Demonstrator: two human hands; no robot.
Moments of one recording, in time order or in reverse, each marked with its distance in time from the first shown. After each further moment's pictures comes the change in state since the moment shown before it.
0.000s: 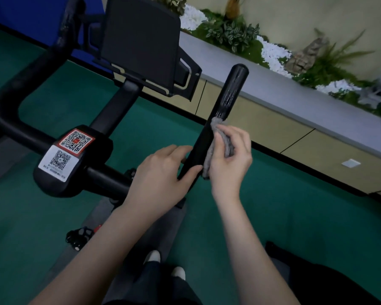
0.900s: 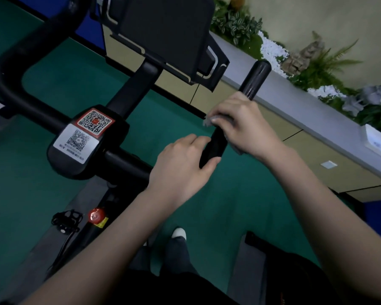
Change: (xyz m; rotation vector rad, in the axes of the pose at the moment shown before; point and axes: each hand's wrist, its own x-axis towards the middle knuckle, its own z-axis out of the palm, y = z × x) left_hand 0.003 -0.008 0.003 -0.110 -0.033 -0.051; right_hand 0.072 -0.036 0.003 -0.593 -0.936 -0.513
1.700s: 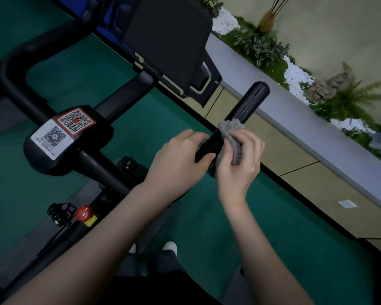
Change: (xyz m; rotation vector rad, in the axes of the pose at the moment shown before) left_hand 0.041 0.028 0.018 -0.085 0.062 -0.161; right_hand -0.033 0.028 0.063 0.300 0.905 0.153
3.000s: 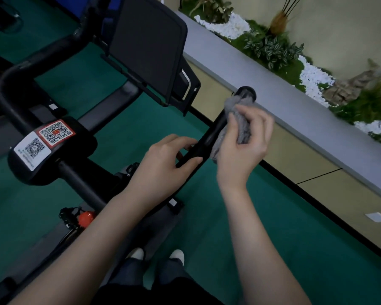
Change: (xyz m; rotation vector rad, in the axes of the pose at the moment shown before) left_hand 0.011 0.010 0.008 -0.011 0.047 -0.040; right_hand 0.058 0.006 0.007 0.190 0.112 0.166
